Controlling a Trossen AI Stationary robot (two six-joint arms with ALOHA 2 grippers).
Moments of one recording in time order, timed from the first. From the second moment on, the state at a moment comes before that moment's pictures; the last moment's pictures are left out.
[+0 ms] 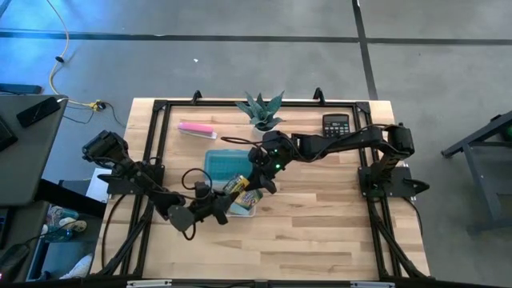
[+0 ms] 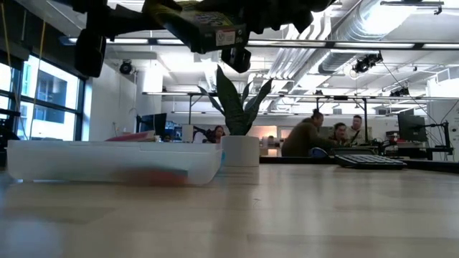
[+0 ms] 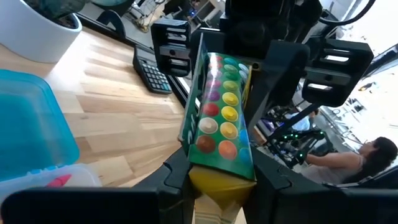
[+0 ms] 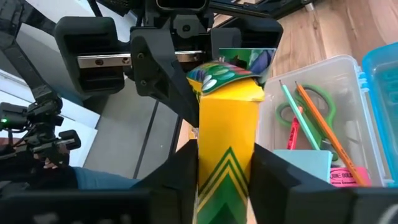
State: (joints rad) left arm -0.55 1.59 0.64 0.79 -1.20 -0.98; right arm -0.02 1.76 1.28 0.00 -0.59 0.47
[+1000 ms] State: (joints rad) left arm -0.53 1.57 0.64 0.78 -1.16 -0.84; right arm -0.06 1.76 1.28 -0.01 -0.59 0.48
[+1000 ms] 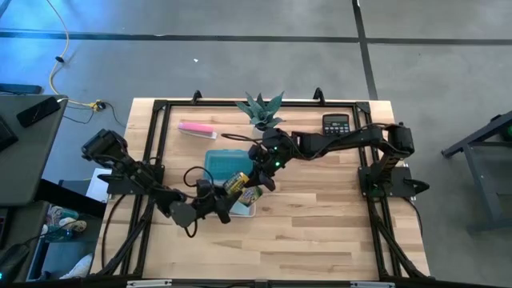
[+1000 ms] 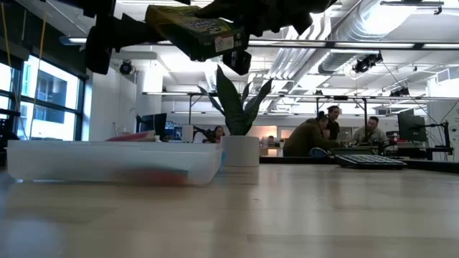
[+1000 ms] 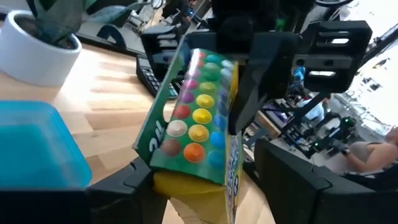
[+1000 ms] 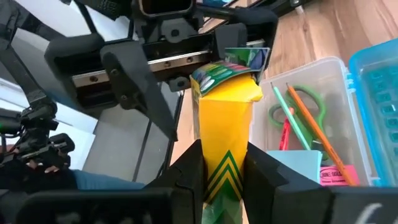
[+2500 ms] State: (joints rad) left arm -0.53 0.84 0.64 -0.74 -0.51 -1.41; right arm -0.17 1.76 1.37 0.01 -0.50 0.64
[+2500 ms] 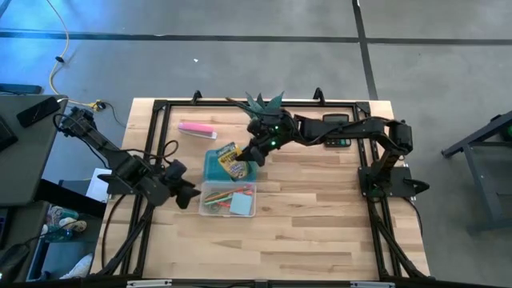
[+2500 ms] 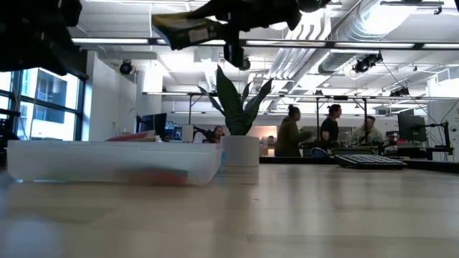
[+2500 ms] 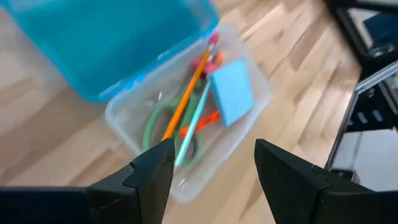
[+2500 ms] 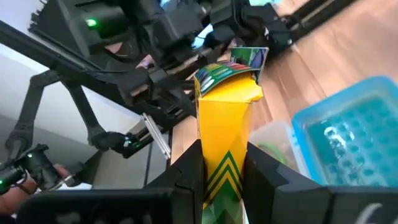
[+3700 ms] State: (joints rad) left arm -0.10 1.32 0.64 -0.76 -0.21 -1.44; right arm -0.21 1.68 1.41 -0.32 -0.45 0.55
